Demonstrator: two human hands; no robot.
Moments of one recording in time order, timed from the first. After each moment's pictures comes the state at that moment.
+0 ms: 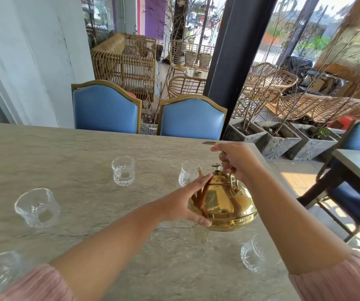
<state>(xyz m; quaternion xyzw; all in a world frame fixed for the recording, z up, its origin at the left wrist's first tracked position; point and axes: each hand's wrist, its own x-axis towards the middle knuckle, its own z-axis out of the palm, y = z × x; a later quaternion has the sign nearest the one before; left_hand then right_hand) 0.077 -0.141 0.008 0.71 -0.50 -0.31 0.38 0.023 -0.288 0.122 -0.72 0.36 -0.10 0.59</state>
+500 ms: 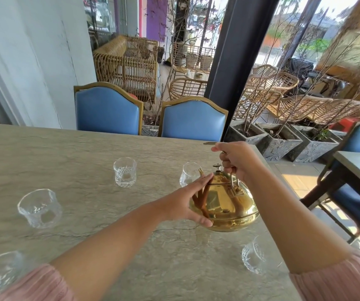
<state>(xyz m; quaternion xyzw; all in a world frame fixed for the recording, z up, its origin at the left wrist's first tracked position) 0.078 -0.139 0.014 0.71 -0.50 -0.31 0.39 0.025 -0.285 0.129 -0.71 0.36 -0.10 0.59</state>
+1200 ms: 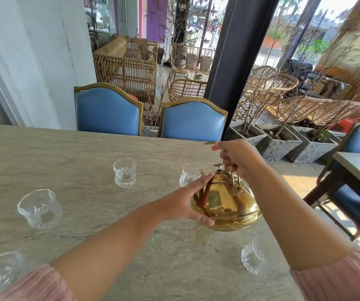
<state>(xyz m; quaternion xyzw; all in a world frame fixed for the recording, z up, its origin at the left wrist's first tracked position) 0.076 -0.139 0.019 0.71 -0.49 -0.32 0.40 0.029 -0.287 0.135 -0.73 0.37 -0.09 0.57</state>
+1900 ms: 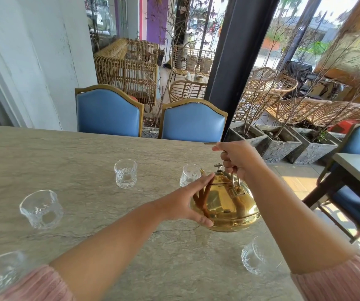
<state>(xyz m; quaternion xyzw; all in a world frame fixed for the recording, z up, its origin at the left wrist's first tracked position) 0.078 -0.139 0.018 0.71 -0.51 -0.30 0.39 0.025 -0.284 0.137 -0.73 0.37 -0.10 0.57</state>
